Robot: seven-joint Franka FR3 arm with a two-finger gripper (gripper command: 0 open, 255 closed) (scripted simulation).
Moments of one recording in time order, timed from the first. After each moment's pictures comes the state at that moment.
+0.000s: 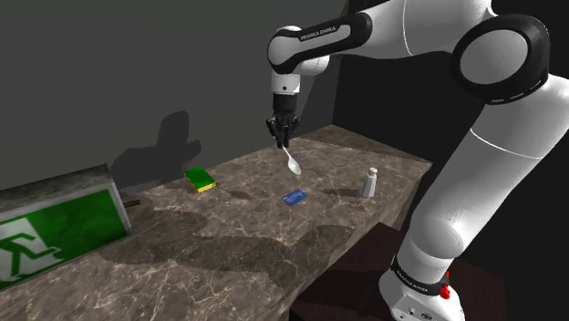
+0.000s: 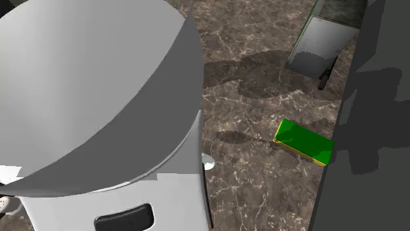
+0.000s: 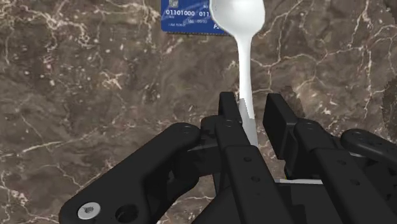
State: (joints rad) arm -0.11 -0.13 0.00 -2.02 0.16 1.75 0.05
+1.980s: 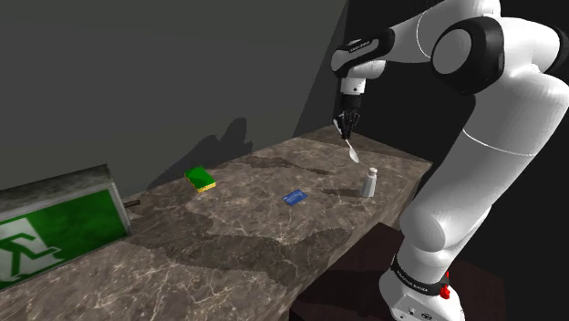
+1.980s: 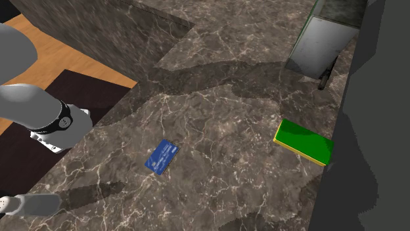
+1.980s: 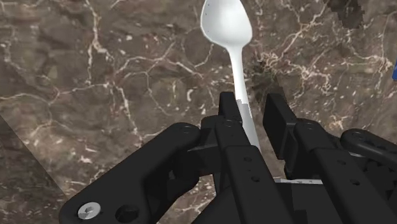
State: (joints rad) arm -0.36 -0.08 -0.33 -2.03 0.04 1.75 -0.50
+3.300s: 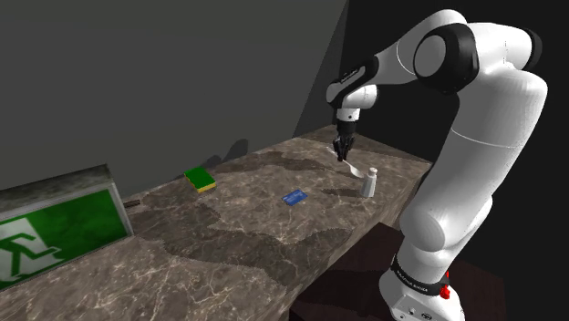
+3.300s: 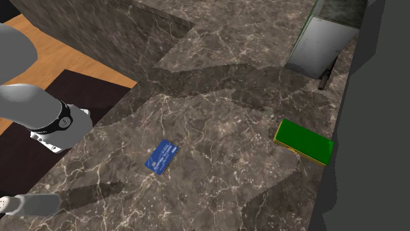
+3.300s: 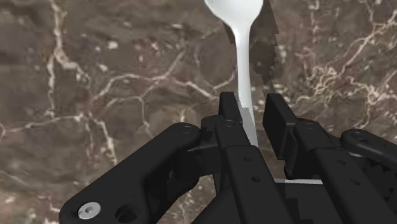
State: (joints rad) arm -0.37 0.02 -0.34 -2.20 0.08 2.01 -0.55
